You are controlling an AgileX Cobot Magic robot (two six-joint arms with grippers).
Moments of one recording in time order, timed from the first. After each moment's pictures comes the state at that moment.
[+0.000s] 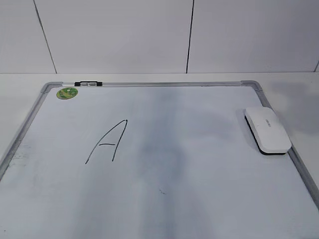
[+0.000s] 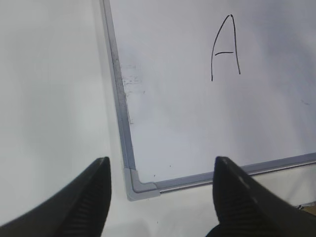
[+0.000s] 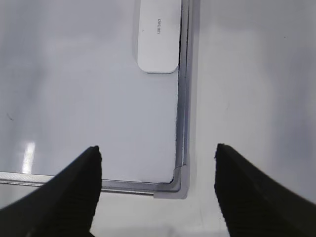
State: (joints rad) left arm -0.03 0.73 -0.98 -0.20 1.26 0.10; right arm 0.11 0.95 -1.11 0.03 1.25 0.01
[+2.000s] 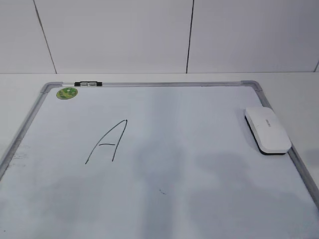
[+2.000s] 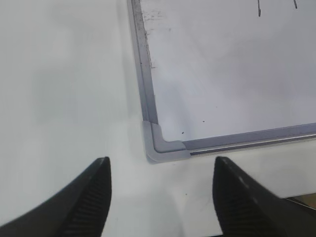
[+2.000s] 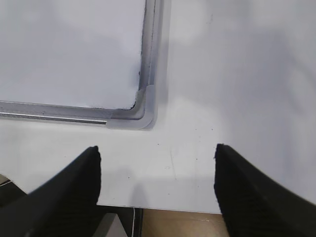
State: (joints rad) left arm -0.03 0.40 -0.51 -0.11 1.10 0.10; right arm 0.11 0.42 -0.50 -0.07 1.14 -0.02
